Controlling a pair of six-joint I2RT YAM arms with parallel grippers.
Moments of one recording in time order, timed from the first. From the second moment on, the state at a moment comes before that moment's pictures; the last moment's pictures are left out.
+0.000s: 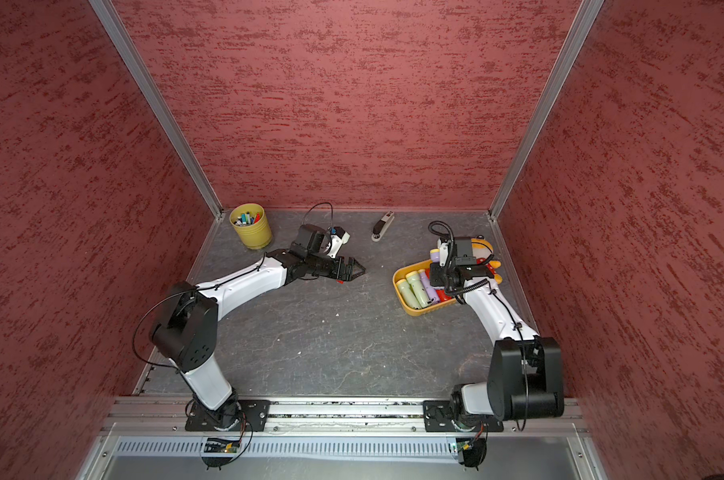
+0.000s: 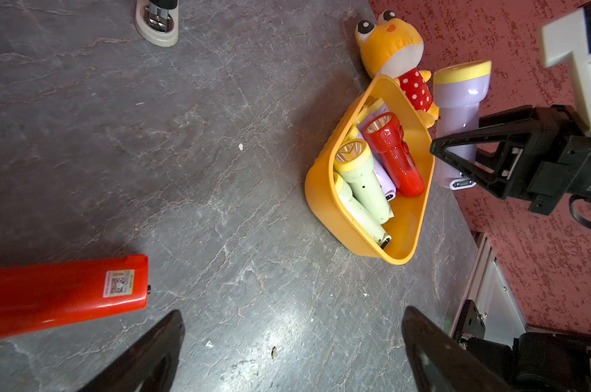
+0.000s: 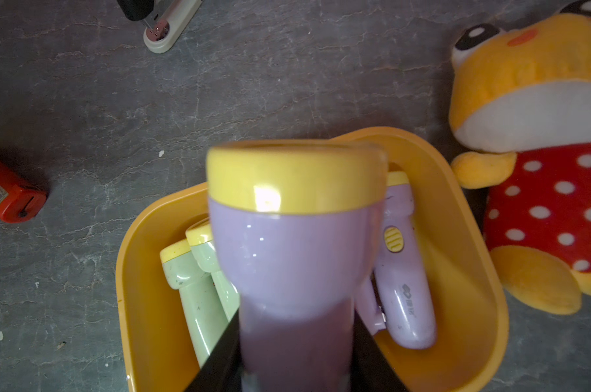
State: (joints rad) left arm -0.55 1.76 1.27 -0.27 0.47 -0.34; right arm 0.03 1.39 0.98 -0.50 -0.10 0.06
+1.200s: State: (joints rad) left arm -0.53 1.76 1.21 -0.19 0.53 -0.32; right arm -0.11 1.60 1.11 -0.60 -0.10 -0.22
